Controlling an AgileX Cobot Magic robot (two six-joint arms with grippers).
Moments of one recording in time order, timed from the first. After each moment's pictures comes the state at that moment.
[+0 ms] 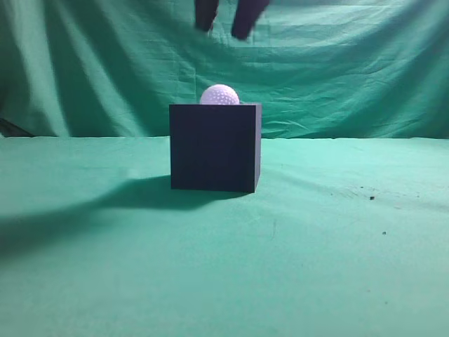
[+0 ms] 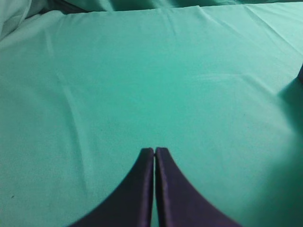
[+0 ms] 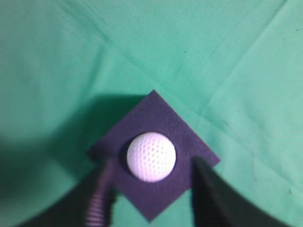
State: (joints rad) left arm -0.10 -0.02 0.02 0.09 0.36 -0.03; right arm 0.64 1.92 -1.77 0.11 1.13 -0.09
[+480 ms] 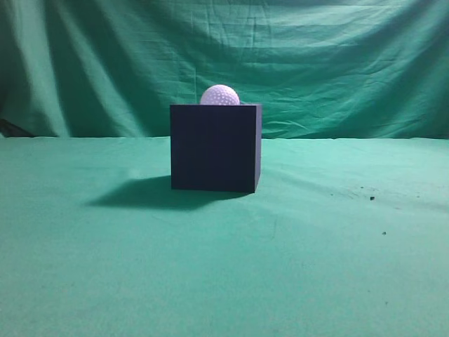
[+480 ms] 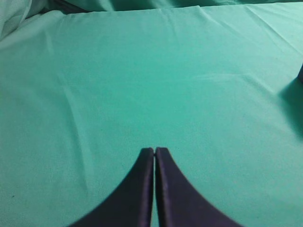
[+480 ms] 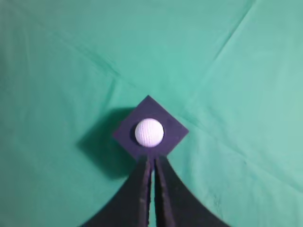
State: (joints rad) left arm -0.10 -0.02 0.02 0.09 0.36 -0.03; right arm 0.64 1.66 -1.82 0.07 1.25 0.00
